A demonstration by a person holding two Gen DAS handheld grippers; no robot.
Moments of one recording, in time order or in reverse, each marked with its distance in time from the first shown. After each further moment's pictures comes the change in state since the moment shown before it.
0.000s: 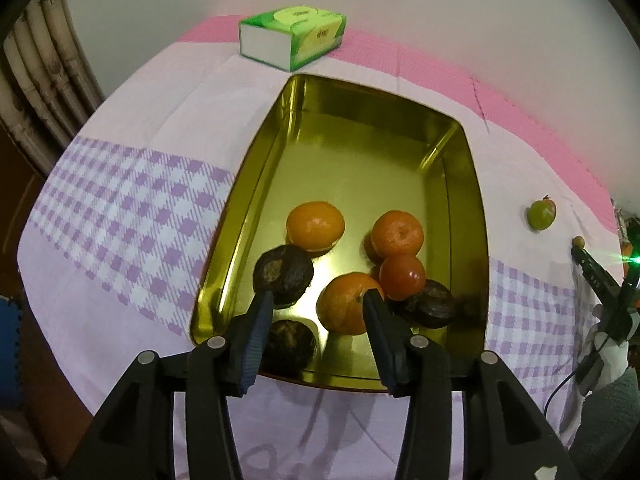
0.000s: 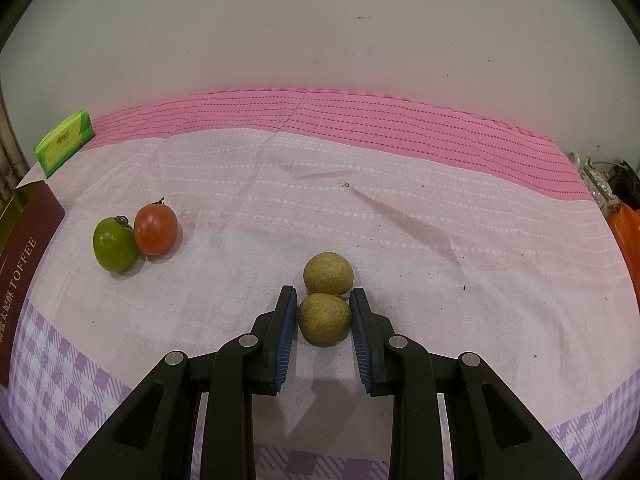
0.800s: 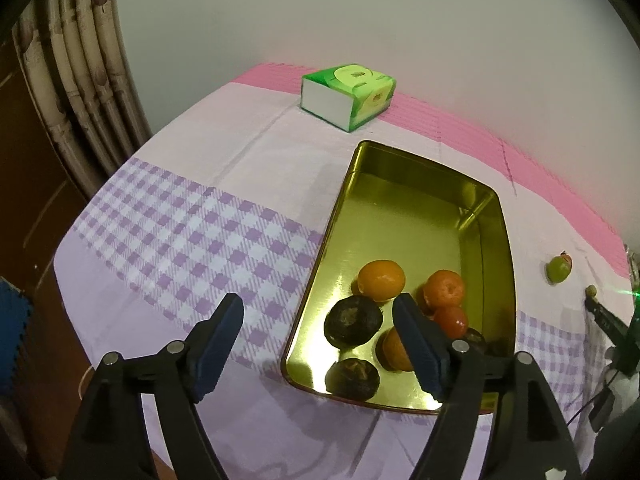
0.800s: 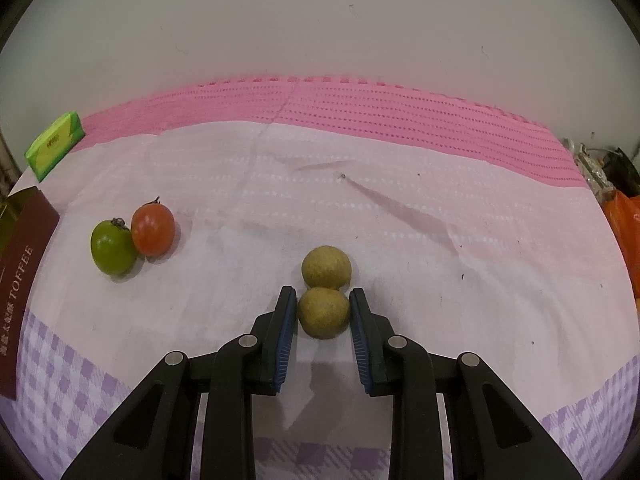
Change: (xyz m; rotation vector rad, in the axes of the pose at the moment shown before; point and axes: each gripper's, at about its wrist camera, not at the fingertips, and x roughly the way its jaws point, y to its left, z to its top) left arm -0.028 0.046 0.003 -0.091 -0.181 0.061; right arm -0.001 0.011 0.009 0.023 0.064 -0.033
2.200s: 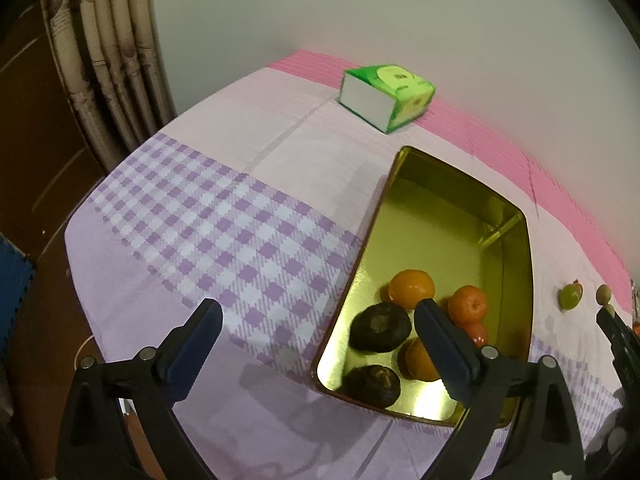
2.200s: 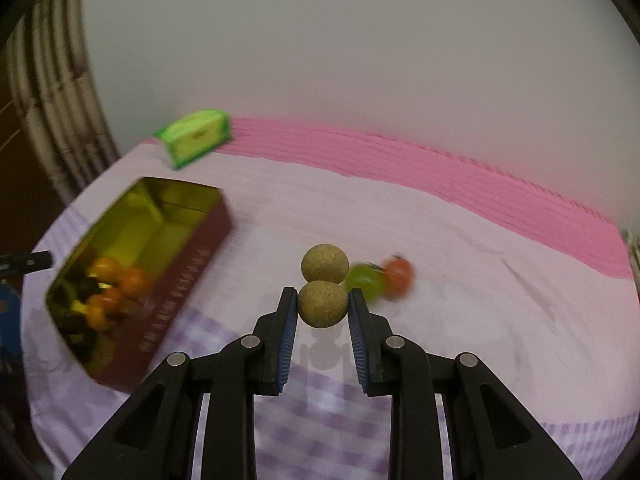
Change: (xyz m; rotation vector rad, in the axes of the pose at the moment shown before) left arm 0.003 0.025 0.002 -0.119 0.019 0.050; right arm -0.101 0.150 0.006 -0.249 -0.135 0.287
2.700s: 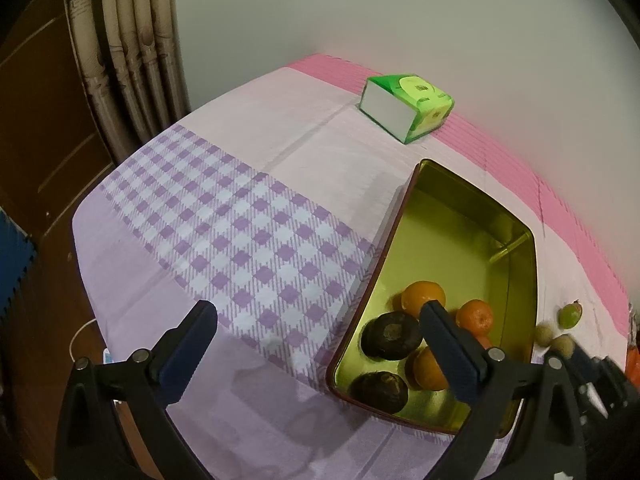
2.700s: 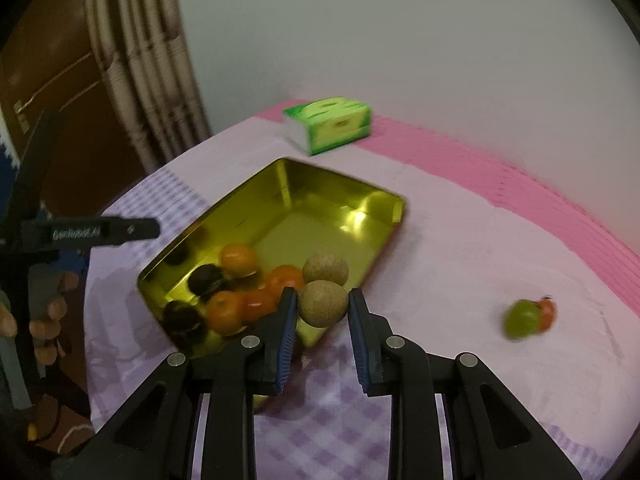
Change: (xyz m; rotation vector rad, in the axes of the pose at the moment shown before) left arm -0.001 0.012 0.003 -0.065 0.000 0.005; right arm 0.014 0.120 0.004 -0.178 0.045 0.231
